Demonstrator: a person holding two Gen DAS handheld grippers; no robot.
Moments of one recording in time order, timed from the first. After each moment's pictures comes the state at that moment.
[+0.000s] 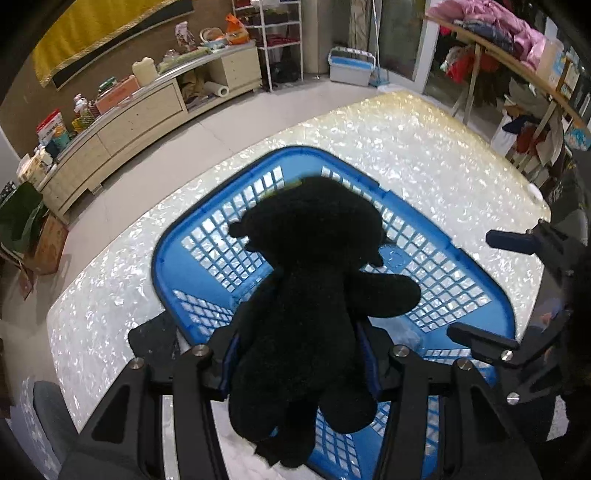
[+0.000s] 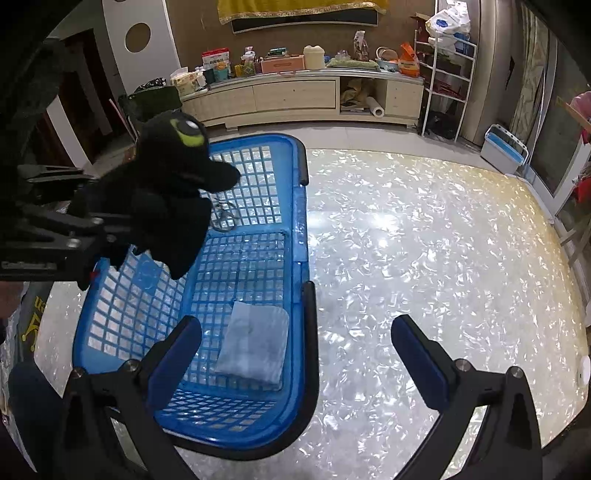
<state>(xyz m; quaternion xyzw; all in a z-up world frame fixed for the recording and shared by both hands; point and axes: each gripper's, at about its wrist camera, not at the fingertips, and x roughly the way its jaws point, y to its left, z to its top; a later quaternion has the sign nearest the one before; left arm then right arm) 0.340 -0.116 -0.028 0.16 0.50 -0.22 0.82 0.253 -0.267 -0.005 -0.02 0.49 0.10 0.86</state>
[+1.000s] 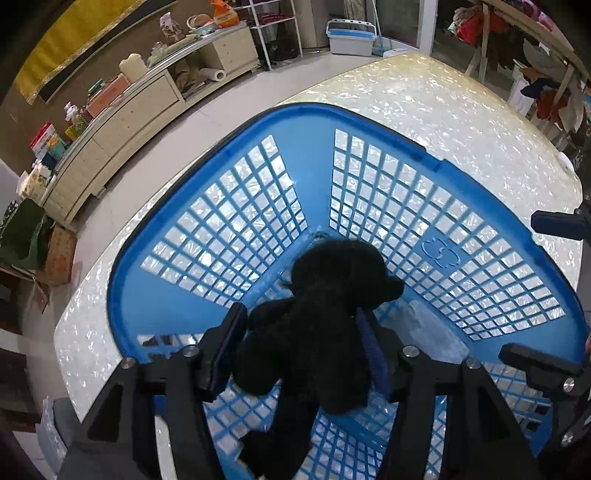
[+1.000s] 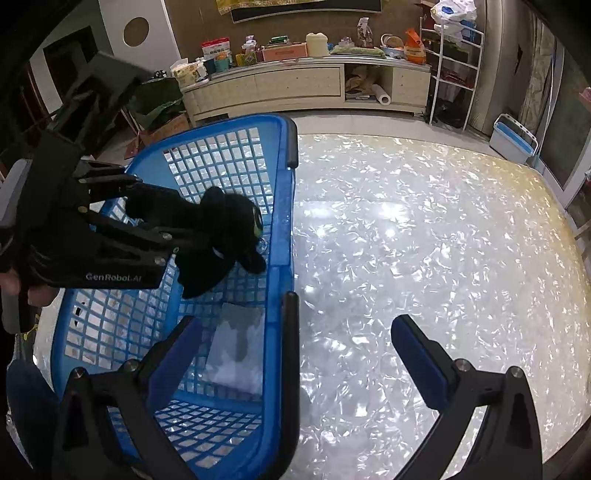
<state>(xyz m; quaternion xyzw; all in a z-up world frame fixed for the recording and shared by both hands) 0.374 -0.143 -0.075 0.22 0.52 -0.20 0.80 0.270 -0.268 -0.016 -0.01 0.51 0.11 0.85</state>
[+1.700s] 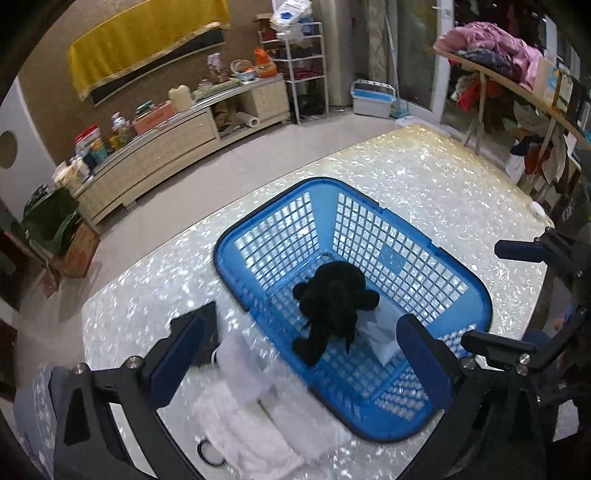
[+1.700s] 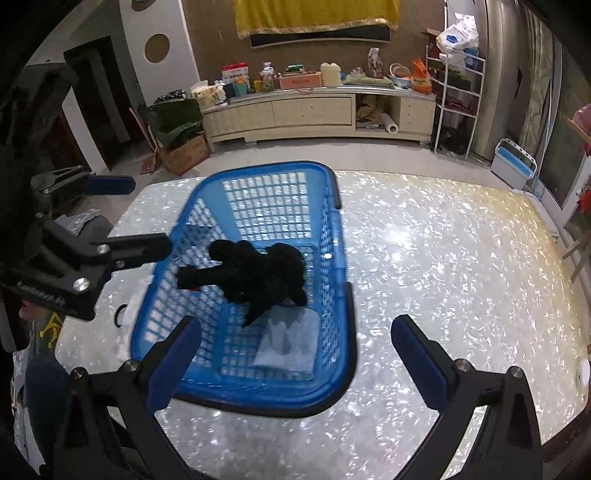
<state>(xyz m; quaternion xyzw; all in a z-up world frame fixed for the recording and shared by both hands) 0.267 -0.086 0.032 0.15 0.44 -0.17 0.87 0.220 -0.249 0.034 -0.01 0.47 0.13 0.88</state>
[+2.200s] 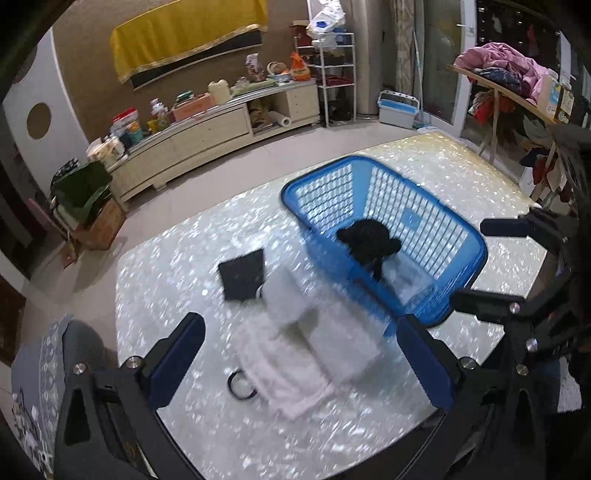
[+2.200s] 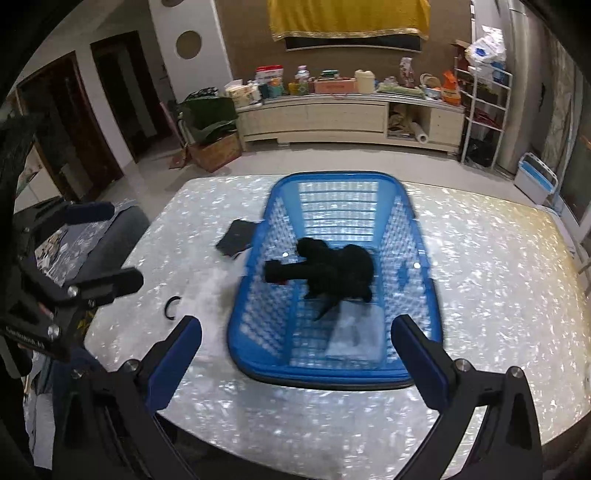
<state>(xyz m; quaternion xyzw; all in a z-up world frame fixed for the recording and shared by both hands) 0.186 0.005 0.040 0.12 0.43 -0.13 0.88 0.192 -0.182 0.050 -0.02 0.46 0.18 0.87</state>
